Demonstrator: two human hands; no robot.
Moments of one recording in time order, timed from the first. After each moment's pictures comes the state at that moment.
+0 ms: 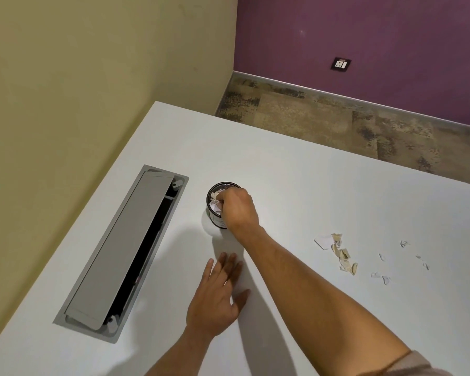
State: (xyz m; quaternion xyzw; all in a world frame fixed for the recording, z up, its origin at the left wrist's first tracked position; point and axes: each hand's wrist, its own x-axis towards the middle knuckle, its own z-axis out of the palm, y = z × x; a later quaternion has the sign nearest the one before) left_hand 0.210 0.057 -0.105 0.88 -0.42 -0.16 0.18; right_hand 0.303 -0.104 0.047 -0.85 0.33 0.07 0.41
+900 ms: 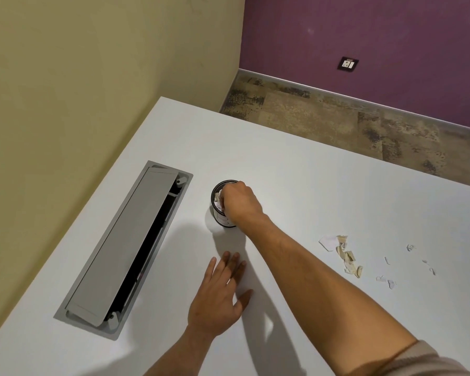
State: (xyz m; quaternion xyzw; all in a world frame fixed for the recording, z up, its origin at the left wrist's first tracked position) left_hand 0.211 0.057 -0.110 0.87 -0.44 -0.13 0.17; right_hand 0.317 -0.109 0.045 -0.94 0.22 0.13 0.24
